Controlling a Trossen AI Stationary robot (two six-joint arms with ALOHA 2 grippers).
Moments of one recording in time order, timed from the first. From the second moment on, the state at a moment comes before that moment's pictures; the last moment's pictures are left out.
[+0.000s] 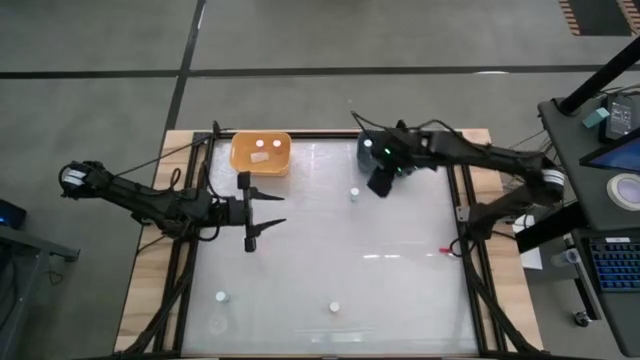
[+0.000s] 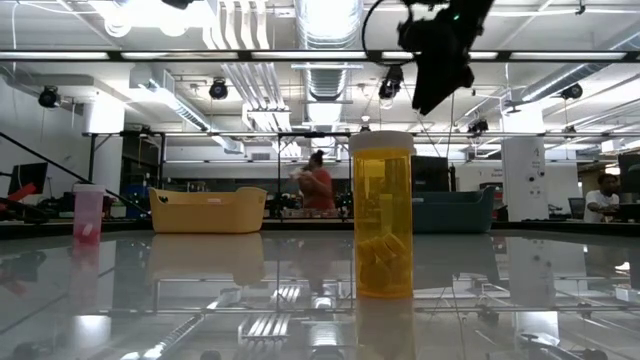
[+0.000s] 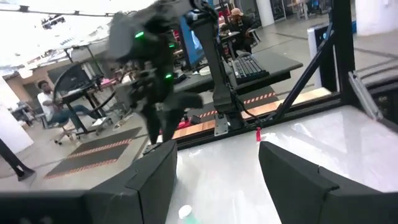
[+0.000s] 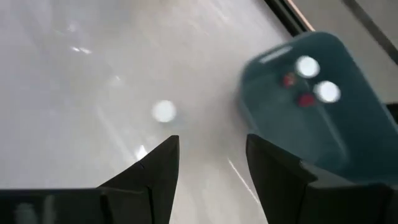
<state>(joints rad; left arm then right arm) -0.27 0.87 0.63 0.27 -0.38 0.33 -0.30 1.40 1.30 -0.94 0.13 0.22</state>
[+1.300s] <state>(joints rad) -0.11 1.29 0.86 0.39 -0.32 -0.01 -0.11 0.60 0.35 0.17 -0.17 -0.17</state>
